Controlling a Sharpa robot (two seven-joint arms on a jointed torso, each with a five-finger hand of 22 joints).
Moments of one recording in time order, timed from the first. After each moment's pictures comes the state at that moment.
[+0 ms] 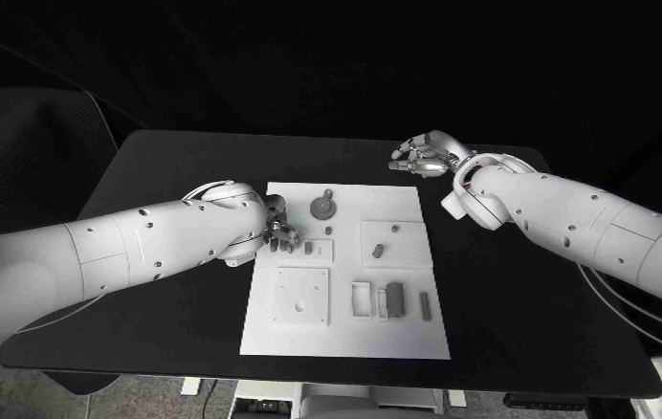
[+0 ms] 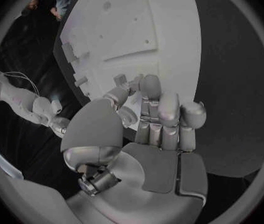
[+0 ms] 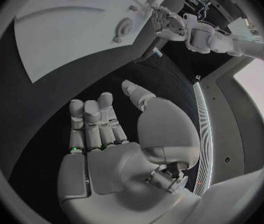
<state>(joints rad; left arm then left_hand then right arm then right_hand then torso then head) 1.30 -0.58 -0.24 1.27 -1.09 -0.01 -0.57 1.06 -0.13 0.53 -0.11 0.36 1.30 0.11 0.46 0.70 1.45 0.01 0.64 0.50 1.49 -0.06 0.94 1.31 0.09 1.13 -0.07 1.63 0.50 1.19 -0.60 0.01 1.00 -0.90 -0.28 0.14 1.09 -0.11 0.48 -0.08 0.19 0.76 0.16 0.31 0.46 0.95 0.08 1.16 0.78 1.01 -0.01 1.42 1.07 0.17 0.61 0.04 1.66 0.57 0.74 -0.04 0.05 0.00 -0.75</state>
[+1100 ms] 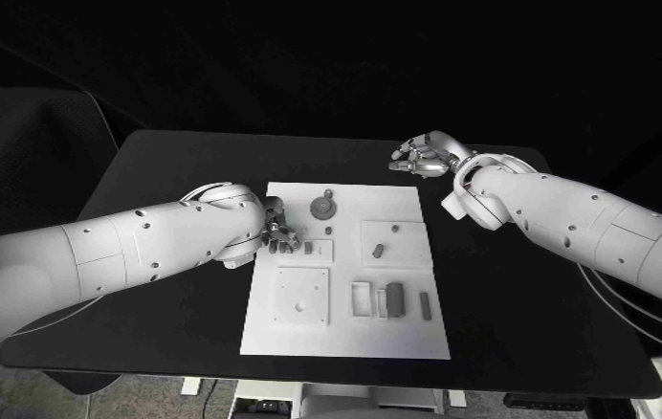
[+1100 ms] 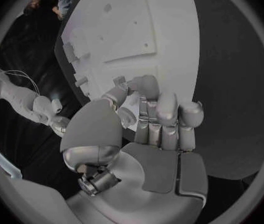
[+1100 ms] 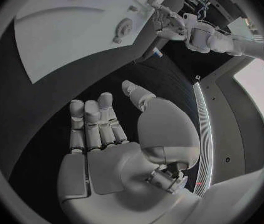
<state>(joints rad) 1.30 -0.59 -0.24 1.28 -1.07 -0.01 -0.57 1.05 -0.14 0.52 -0.12 0.36 1.32 0.07 0.46 0.70 1.47 -0.01 0.64 0.50 1.49 -0.06 0.94 1.31 0.12 1.11 -0.08 1.63 0.50 1.19 -0.60 0.01 0.99 -0.90 -0.28 0.14 1.09 -0.11 0.48 -0.08 0.19 0.77 0.16 0.31 0.46 0.95 0.08 1.16 0.78 1.01 -0.01 1.42 1.07 0.17 0.61 0.04 1.66 0.57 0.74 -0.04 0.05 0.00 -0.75</state>
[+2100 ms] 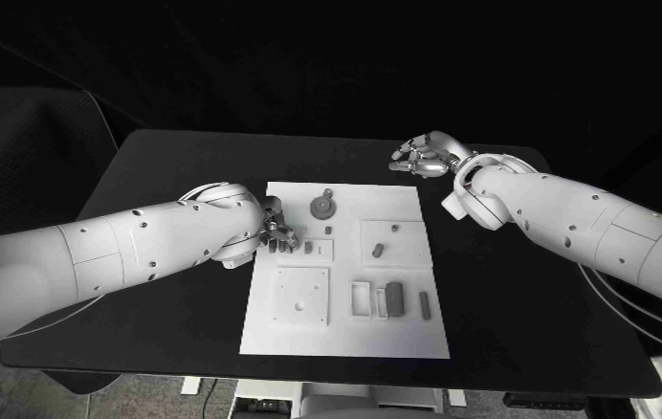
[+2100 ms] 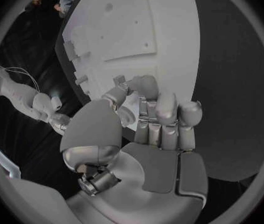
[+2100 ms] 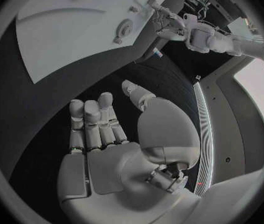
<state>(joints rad) 1.30 -0.59 -0.24 1.28 -1.05 -0.03 -0.57 1.05 -0.15 0.51 -0.12 0.34 1.27 0.08 0.44 0.70 1.47 -0.01 0.64 0.51 1.47 -0.09 0.95 1.30 0.13 1.09 -0.07 1.62 0.49 1.19 -0.60 0.01 0.99 -0.90 -0.28 0.14 1.09 -0.11 0.48 -0.08 0.19 0.77 0.16 0.31 0.46 0.95 0.08 1.16 0.78 1.01 -0.01 1.42 1.07 0.17 0.61 0.04 1.66 0.57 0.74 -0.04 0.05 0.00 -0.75</state>
